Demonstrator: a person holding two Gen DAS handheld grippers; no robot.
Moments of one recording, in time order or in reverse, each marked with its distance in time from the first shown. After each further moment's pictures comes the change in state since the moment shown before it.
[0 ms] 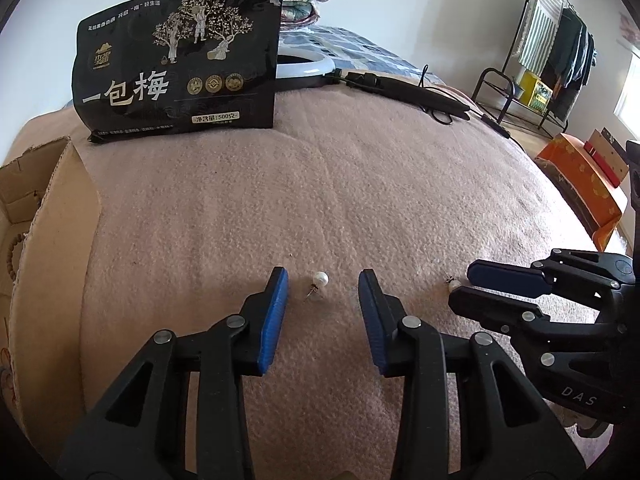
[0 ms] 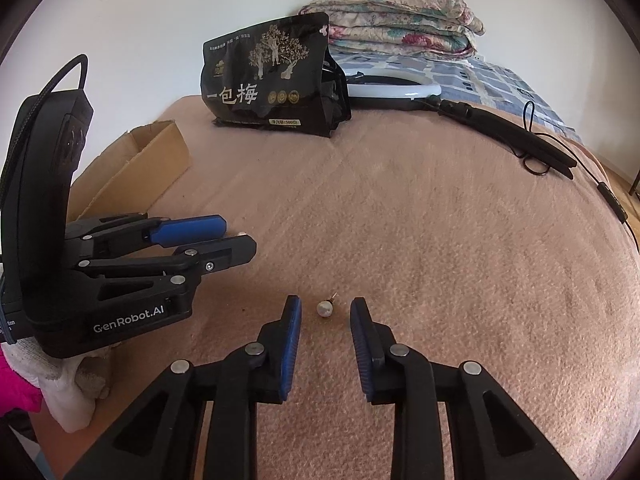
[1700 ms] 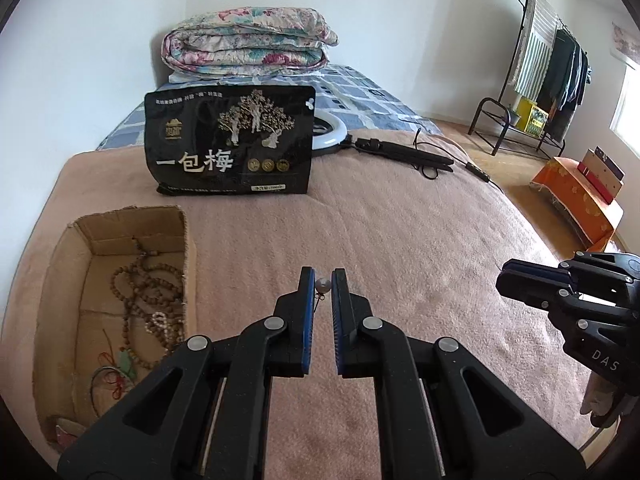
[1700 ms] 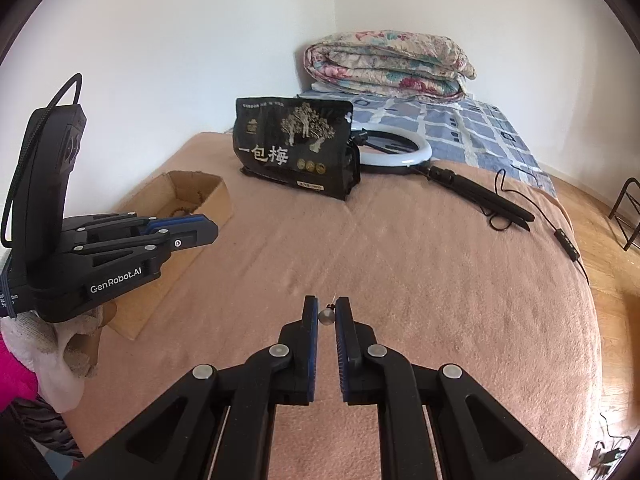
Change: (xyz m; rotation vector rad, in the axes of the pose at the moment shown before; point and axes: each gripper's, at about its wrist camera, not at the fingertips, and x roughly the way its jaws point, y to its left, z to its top) left arm -0.131 0.024 0.021 -0.011 -0.104 0.023; right arm -0.105 0.052 0.031 -0.028 -0.094 -0.053
